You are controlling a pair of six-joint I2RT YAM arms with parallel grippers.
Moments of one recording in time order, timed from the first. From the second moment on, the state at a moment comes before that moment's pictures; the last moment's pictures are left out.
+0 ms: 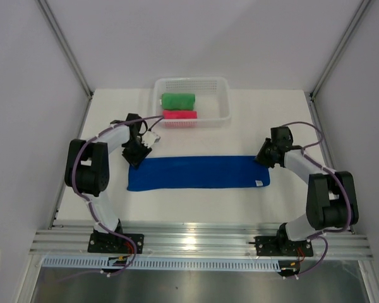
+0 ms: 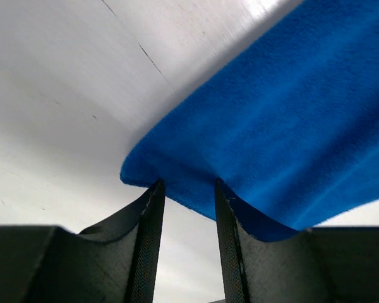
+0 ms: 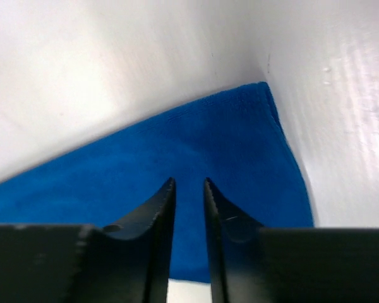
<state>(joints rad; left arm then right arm) -0.14 1.86 1.23 -0.82 0.02 0.57 0.11 1.53 0.83 -0.27 -0.09 0.64</state>
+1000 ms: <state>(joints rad) -0.12 1.68 1.18 -0.83 0.03 0.50 -0.02 1.41 0.62 -0.18 -0.22 0.54</state>
